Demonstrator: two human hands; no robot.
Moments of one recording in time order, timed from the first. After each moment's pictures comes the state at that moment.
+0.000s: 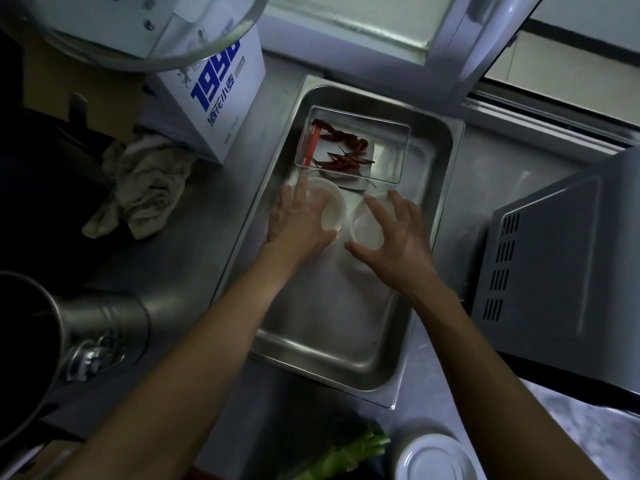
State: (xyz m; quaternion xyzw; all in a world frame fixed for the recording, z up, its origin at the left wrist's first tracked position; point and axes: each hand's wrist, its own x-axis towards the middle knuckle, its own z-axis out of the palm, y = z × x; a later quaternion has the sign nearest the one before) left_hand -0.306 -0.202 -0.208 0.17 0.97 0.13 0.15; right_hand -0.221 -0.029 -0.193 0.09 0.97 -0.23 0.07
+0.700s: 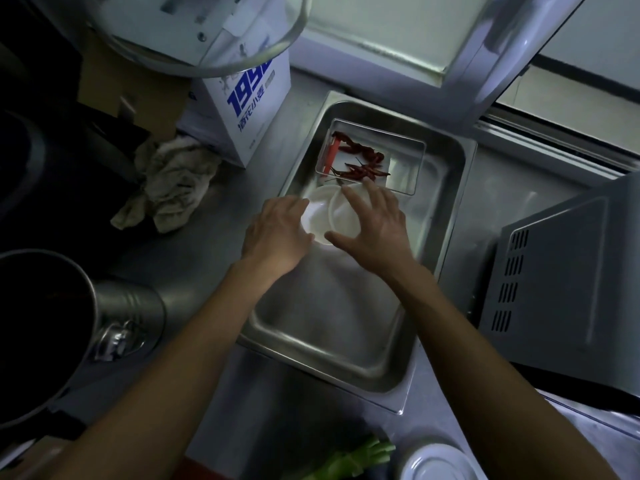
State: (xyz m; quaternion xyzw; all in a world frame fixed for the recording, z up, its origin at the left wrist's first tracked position) left_hand -0.288 -0.265 -0.185 0.13 0.97 0.17 0.08; right_hand -0.262 -0.075 -0.196 0.02 0.98 -0.19 0.03
